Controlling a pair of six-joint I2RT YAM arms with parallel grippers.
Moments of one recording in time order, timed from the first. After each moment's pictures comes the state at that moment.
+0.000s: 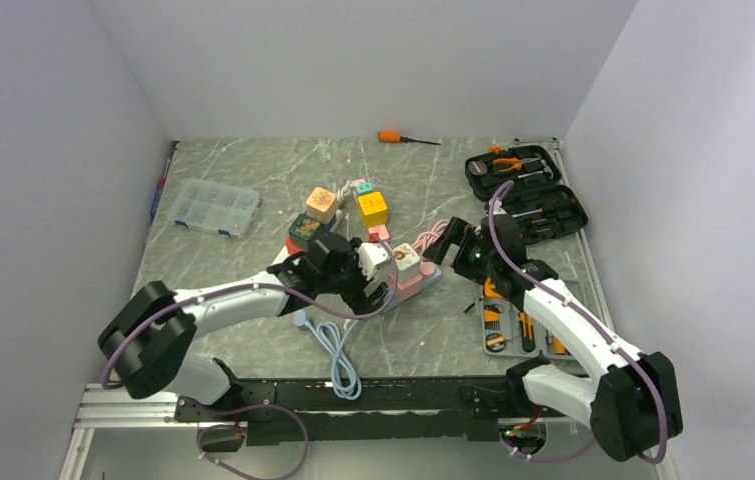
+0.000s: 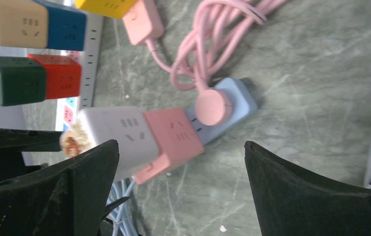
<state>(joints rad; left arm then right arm) -0.83 1.39 0.72 0.03 0.26 0.15 0.38 1.07 0.67 -0.26 -0.12 0.75</state>
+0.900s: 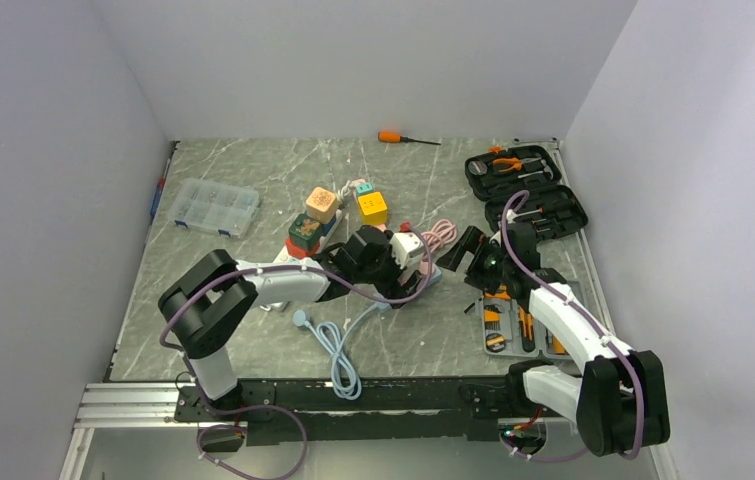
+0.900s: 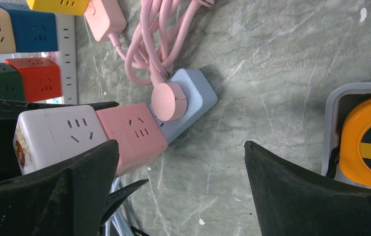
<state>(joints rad) -0.89 1.73 0.95 0.20 0.25 0.02 0.16 1.09 0.55 -0.21 -0.31 0.71</state>
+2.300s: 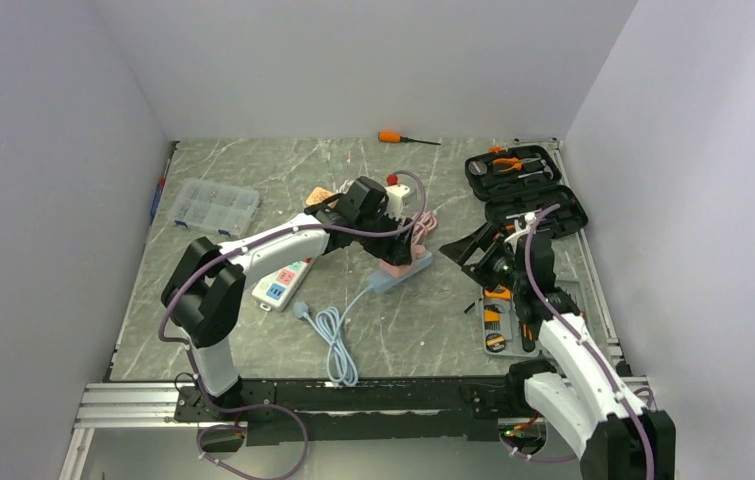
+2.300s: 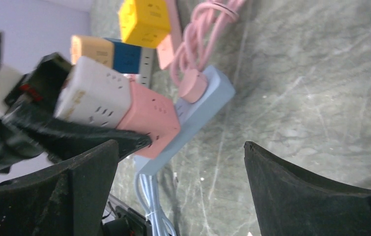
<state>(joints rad) -0.76 1.78 1.35 -0.32 0.29 -0.22 0.15 0.87 0.47 -0.11 -0.34 0.89</state>
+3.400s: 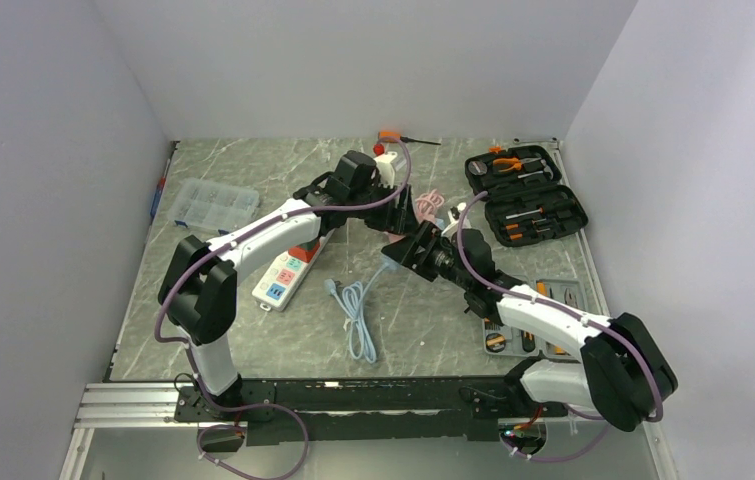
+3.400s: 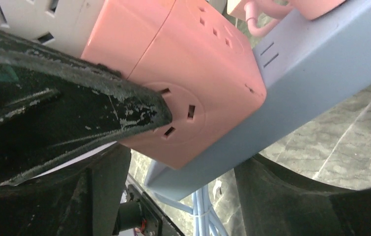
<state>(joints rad) -0.69 1.78 1.46 -0.26 0.39 -0.43 0.59 1.20 0.51 0.35 -0.16 1.02</state>
